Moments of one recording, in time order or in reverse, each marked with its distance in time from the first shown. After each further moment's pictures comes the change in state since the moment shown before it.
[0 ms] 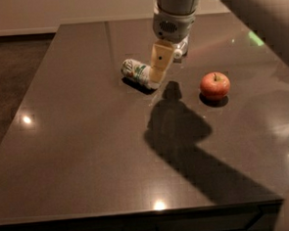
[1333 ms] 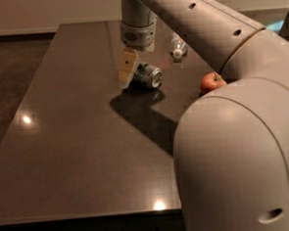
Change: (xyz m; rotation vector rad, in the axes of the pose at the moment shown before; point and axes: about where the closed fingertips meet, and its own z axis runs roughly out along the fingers) arm -0.083 -0.025 0.078 -0.076 0.052 0.060
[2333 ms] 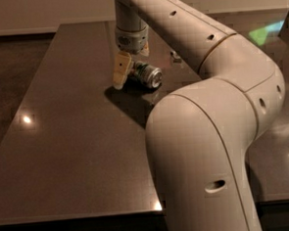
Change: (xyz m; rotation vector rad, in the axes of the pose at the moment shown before) arm -0.021 -0.014 0.031 -0.037 0.028 0.032
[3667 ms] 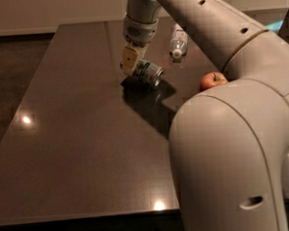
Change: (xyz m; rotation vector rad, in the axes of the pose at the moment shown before) arm 0.004 0.007 -0.032 -0.047 -0.160 -0.053
